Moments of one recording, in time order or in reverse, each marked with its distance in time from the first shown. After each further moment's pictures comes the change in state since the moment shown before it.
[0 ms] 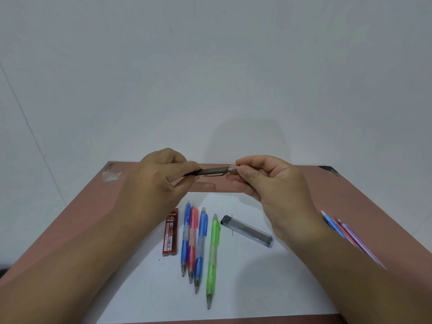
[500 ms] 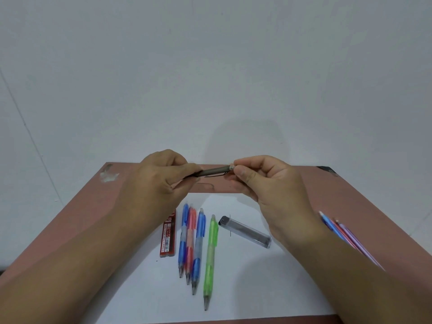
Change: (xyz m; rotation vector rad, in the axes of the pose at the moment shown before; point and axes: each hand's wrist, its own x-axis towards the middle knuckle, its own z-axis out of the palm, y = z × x) left_hand 0.001 0.004 0.000 0.007 -0.013 0.031; right_hand -0.002 0.000 0.000 -0.031 0.001 -0.012
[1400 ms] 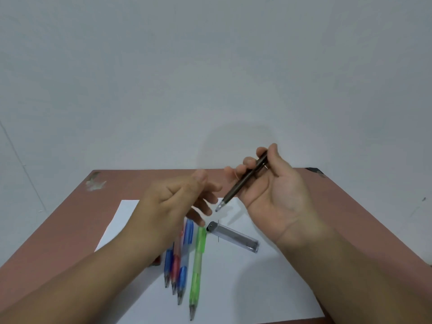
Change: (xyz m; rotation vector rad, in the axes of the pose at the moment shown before) left_hand 0.000 0.064 0.000 -0.885 -0.202 -0.506; right_hand 0.010 -0.012 -0.007 0.755 0.007 0.185
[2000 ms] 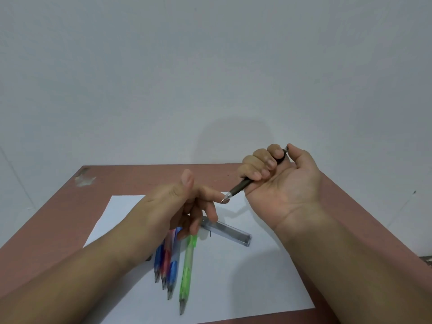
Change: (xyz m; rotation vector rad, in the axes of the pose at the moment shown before) left_hand -0.004 -0.009 -0.002 -0.173 -0.315 -0.063; right_hand 0.001 -0.015 -0.010 0.281 -0.052 -0.008
